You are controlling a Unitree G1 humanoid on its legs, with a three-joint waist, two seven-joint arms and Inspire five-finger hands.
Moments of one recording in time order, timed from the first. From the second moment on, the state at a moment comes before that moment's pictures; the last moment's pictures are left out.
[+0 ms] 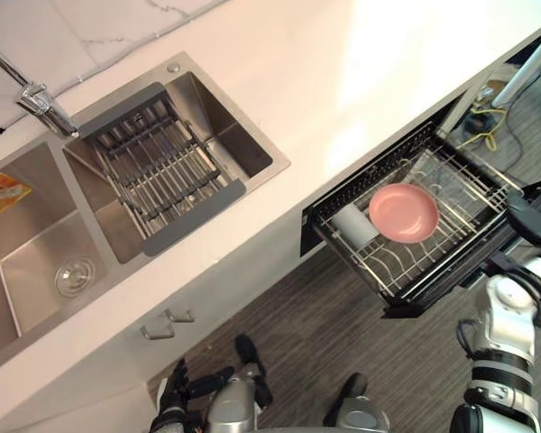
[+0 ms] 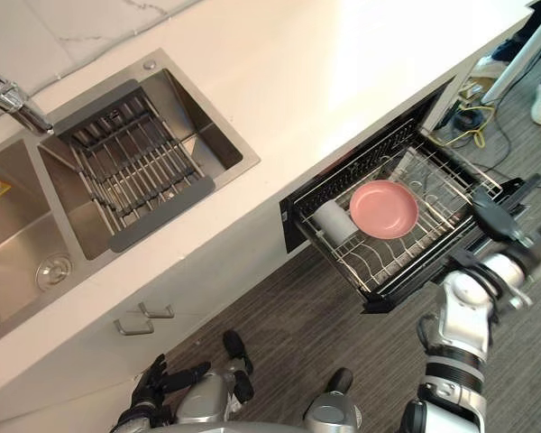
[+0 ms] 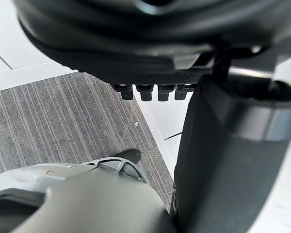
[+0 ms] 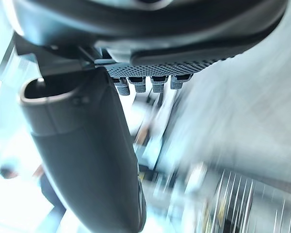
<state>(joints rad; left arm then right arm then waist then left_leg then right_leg) 0.16 0.08 0.17 0.94 -0.13 -0.13 0.08 -0.19 -0.32 -0.67 0.35 0.20 -0.04 -0.75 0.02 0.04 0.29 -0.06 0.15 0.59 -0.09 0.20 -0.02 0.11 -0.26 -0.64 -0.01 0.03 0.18</state>
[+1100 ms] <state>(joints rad) 0.12 0.03 0.02 0.95 -0.22 -0.20 0.06 -0.48 -0.46 -0.32 0.94 0.27 -0.04 -0.40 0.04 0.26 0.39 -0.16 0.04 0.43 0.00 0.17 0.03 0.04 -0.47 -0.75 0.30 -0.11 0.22</state>
